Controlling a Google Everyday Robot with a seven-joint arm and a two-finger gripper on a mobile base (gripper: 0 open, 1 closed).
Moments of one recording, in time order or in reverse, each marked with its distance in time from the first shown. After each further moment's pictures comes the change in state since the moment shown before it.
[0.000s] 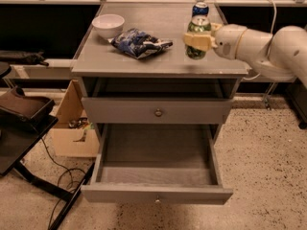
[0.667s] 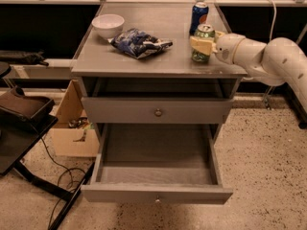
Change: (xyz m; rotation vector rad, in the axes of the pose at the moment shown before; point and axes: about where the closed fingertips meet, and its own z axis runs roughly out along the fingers) arm 0.053 -0.069 0.007 0.131 0.020 0.033
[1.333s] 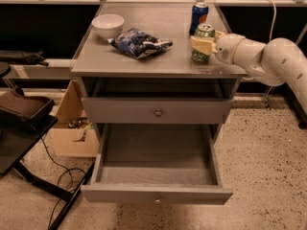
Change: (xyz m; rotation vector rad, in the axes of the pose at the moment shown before) arm 0.005 -0.004 0.001 0.008 0.005 0.001
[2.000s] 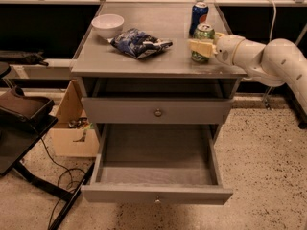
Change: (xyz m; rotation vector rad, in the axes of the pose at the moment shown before) arm 0.000 0.000 0.000 0.000 0.000 0.000
